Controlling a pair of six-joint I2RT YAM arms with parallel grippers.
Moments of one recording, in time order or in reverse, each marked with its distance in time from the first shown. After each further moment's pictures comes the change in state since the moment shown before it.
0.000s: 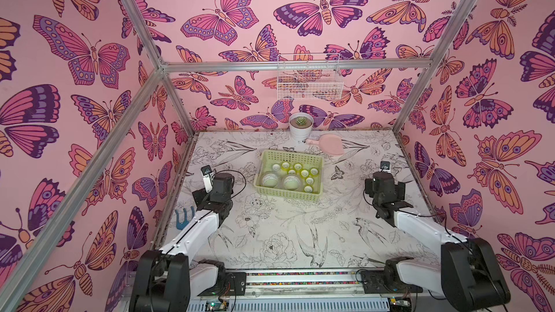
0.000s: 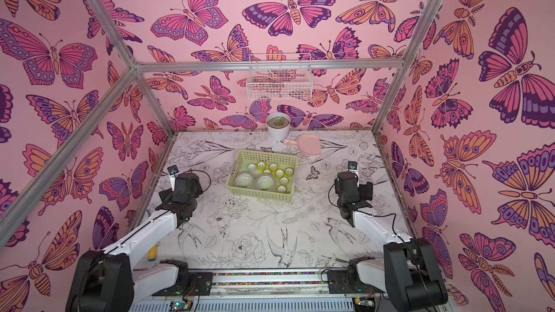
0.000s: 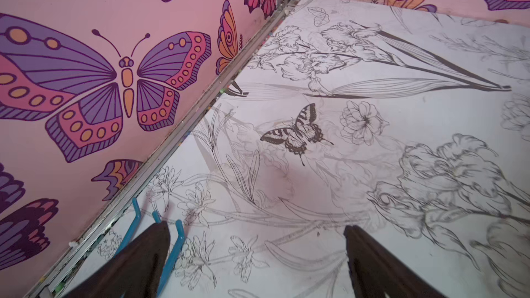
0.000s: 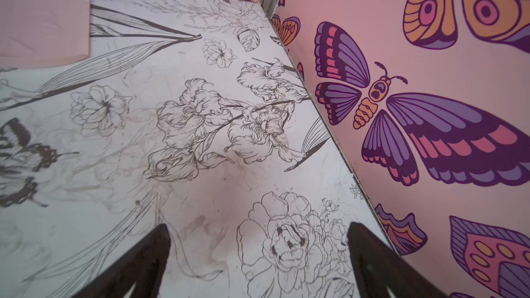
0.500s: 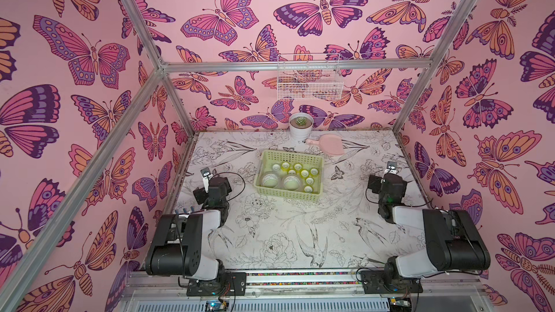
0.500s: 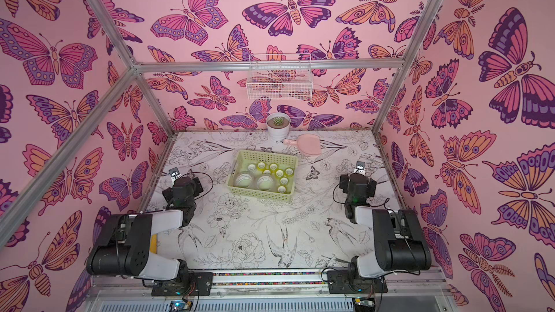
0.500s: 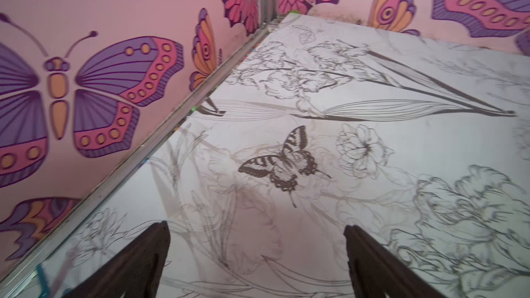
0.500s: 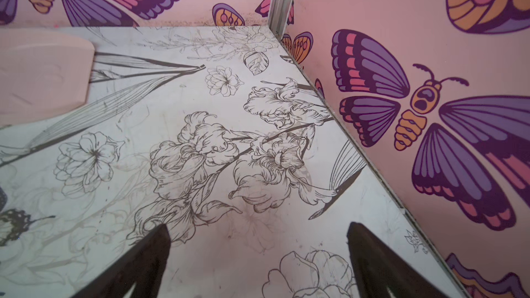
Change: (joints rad) left arm 0.105 0.255 -0.138 0.620 0.220 0.127; right arm -0.206 0.213 -0.098 0.501 -0.299 -0.021
